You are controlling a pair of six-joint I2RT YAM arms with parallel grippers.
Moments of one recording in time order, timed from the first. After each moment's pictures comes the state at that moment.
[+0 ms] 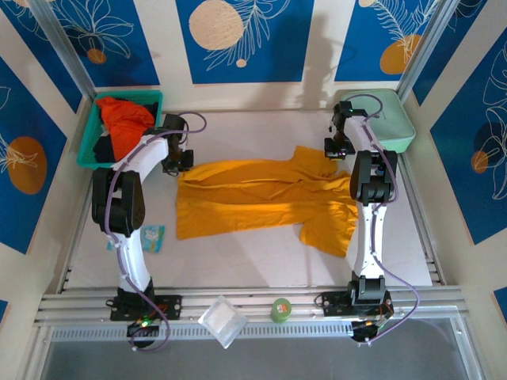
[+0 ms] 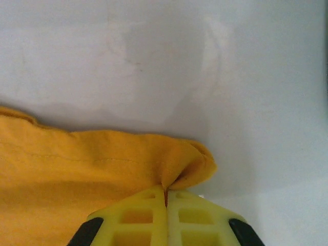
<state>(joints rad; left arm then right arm) -0.18 2.00 1.59 -0.85 0.00 -0.24 0.00 2.47 2.18 -1.13 0.03 0.02</state>
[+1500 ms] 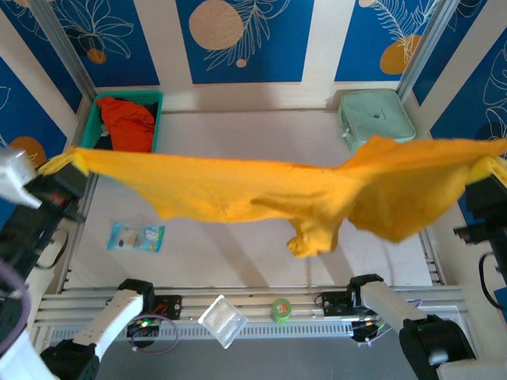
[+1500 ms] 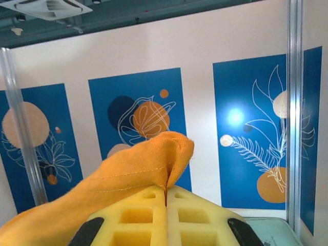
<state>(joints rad) -0.19 0.79 1.97 -1.09 0.09 -0.20 0.14 0.95 2.53 -1.31 -0.03 0.12</state>
